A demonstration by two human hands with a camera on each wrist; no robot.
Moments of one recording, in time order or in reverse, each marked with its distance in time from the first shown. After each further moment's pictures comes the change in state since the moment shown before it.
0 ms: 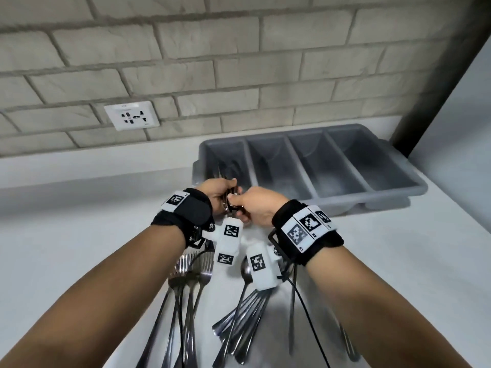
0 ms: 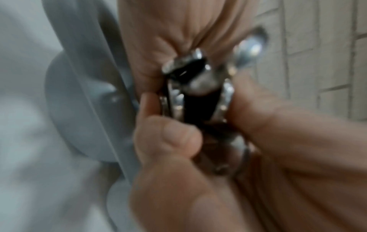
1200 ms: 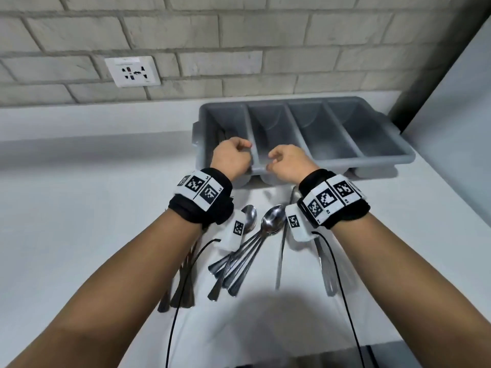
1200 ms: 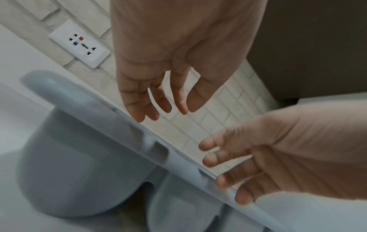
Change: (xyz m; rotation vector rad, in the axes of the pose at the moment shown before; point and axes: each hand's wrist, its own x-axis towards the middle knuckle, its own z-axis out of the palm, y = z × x) left_hand -0.045 -0.041 0.022 0.680 0.311 0.645; right_hand -0.035 0.028 -0.048 -0.675 0.387 -0.234
